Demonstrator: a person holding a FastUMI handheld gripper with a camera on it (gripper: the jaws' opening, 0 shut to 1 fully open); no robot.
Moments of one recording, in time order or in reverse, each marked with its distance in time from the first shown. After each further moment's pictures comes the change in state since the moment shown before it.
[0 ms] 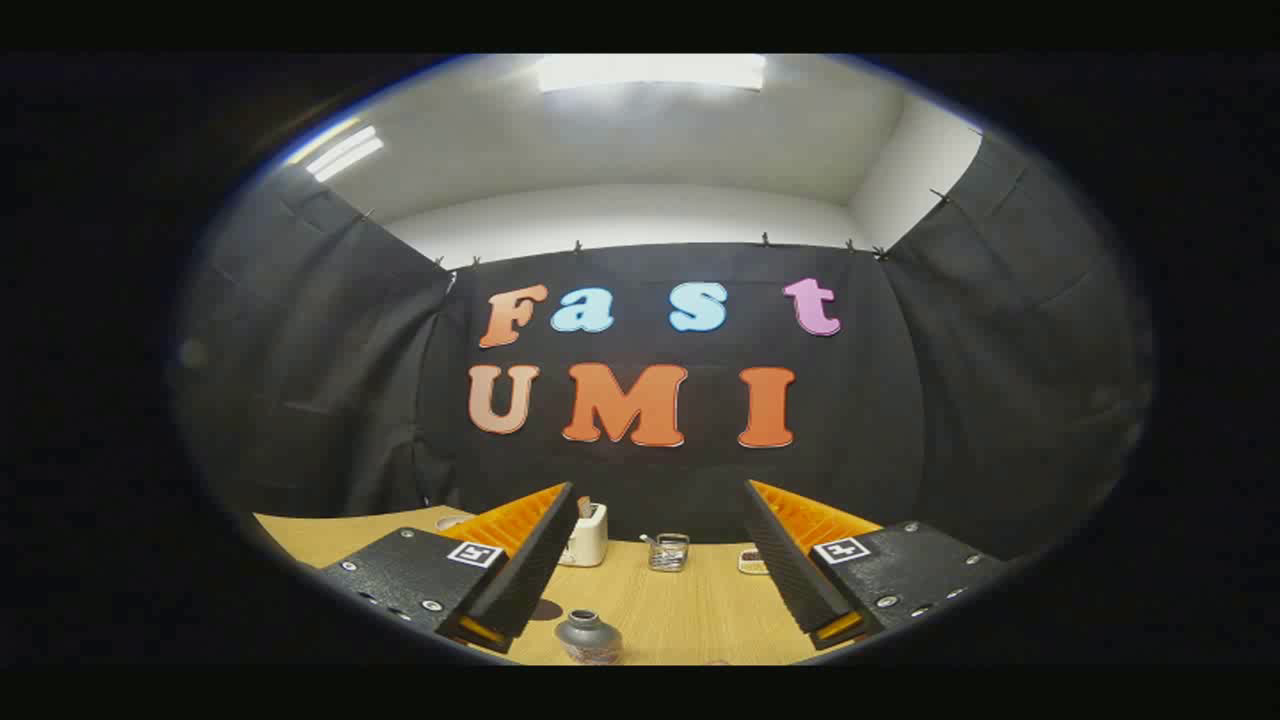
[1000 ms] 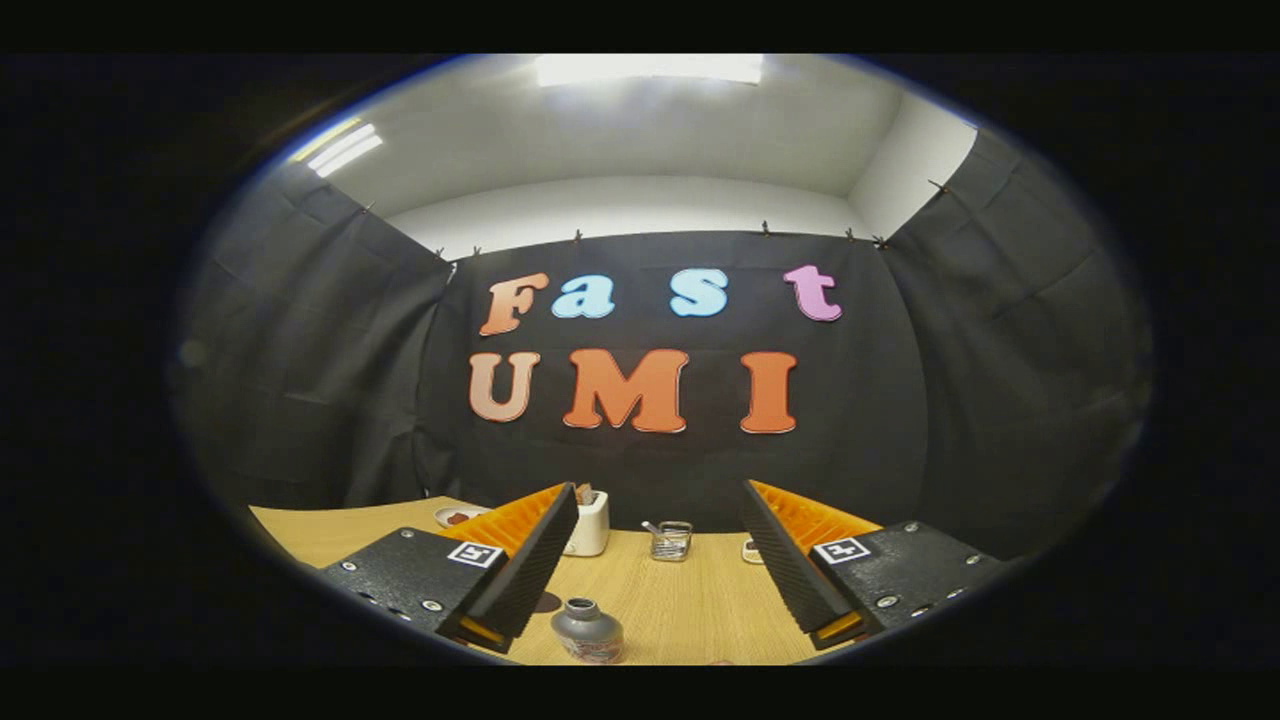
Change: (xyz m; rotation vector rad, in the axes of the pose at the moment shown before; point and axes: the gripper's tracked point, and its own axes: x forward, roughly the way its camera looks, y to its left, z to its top) arm 0.000 0.000 -0.036 -0.002 0.034 0.000
